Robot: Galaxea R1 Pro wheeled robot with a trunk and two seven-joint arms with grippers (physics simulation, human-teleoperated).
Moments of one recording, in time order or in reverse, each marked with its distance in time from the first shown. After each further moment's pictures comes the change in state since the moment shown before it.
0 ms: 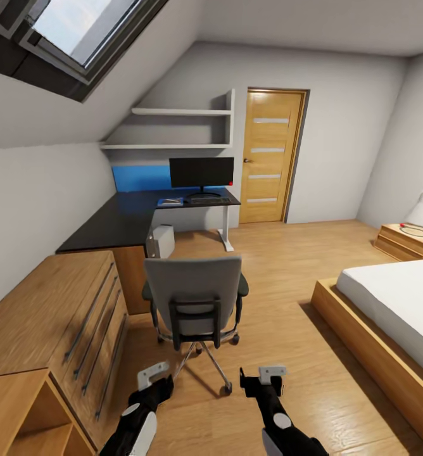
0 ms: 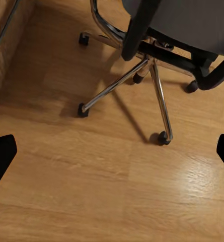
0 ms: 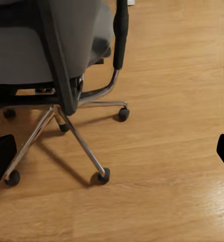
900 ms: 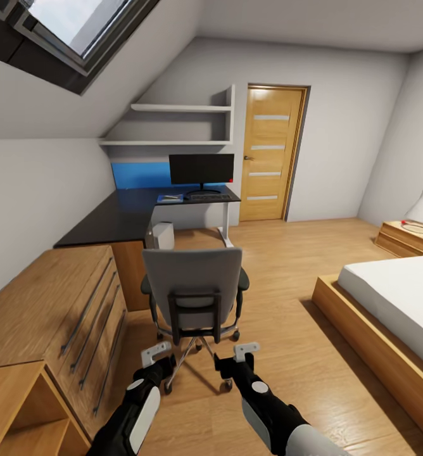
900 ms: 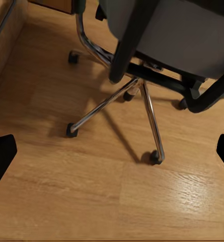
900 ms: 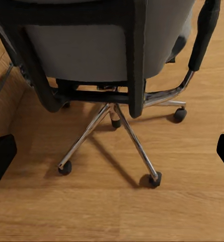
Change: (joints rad) left arm -0.098 -0.003 0.000 0.021 0.003 0.012 -0.001; right arm -0.100 0.074 0.029 -0.028 -0.003 0.182 0.131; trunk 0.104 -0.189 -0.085
